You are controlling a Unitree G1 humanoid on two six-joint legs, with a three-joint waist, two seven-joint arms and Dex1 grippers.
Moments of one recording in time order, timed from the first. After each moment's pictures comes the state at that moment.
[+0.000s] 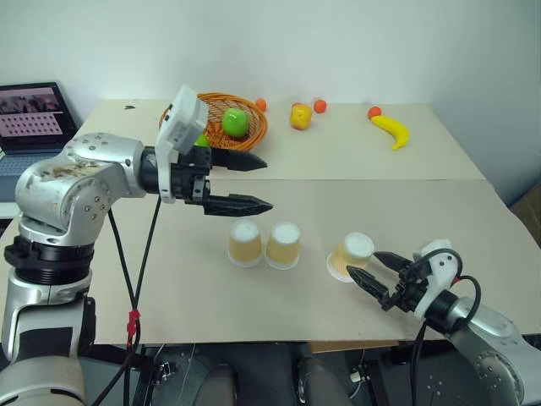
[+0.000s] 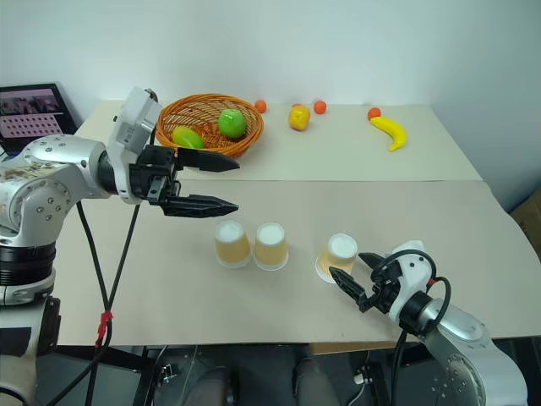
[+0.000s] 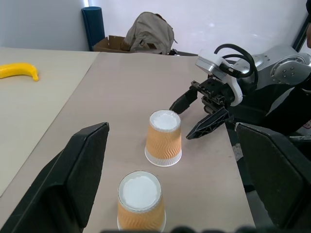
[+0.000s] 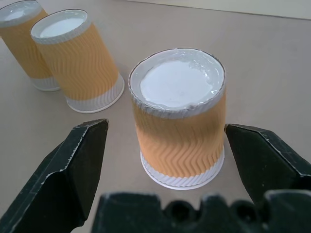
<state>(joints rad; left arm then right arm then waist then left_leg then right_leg) -0.88 0.78 -0.02 -0.19 -0.73 0.87 -1.17 0.13 -0.56 -0.24 -0.56 0.59 0.64 0.54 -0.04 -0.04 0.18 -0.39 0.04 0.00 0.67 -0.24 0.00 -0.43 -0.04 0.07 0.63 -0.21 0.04</state>
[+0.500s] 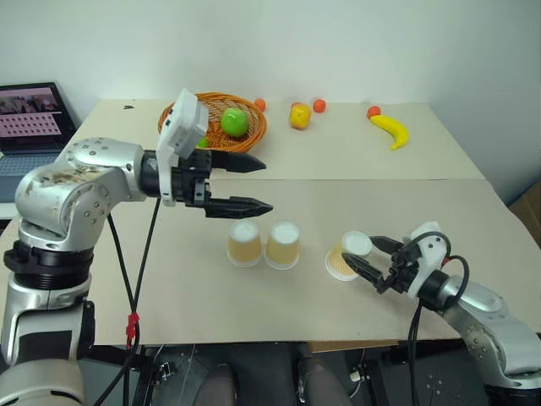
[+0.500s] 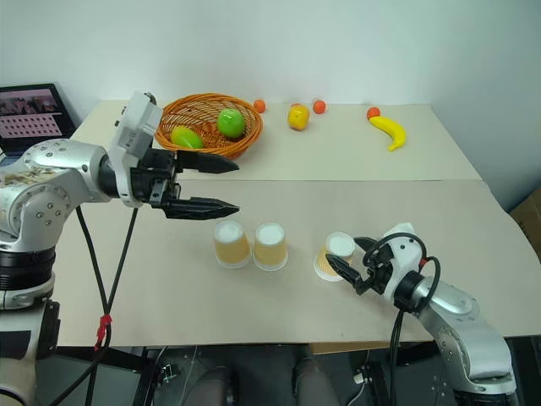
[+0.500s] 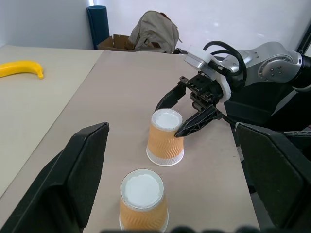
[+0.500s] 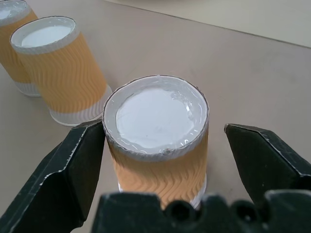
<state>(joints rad) -0.85 0.78 -0.01 -0.22 -0.74 0.87 -1.14 -0.04 -0.60 -0.18 -0.42 0.51 0.60 0.61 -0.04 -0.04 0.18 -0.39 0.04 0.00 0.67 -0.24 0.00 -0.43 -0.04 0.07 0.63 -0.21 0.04</state>
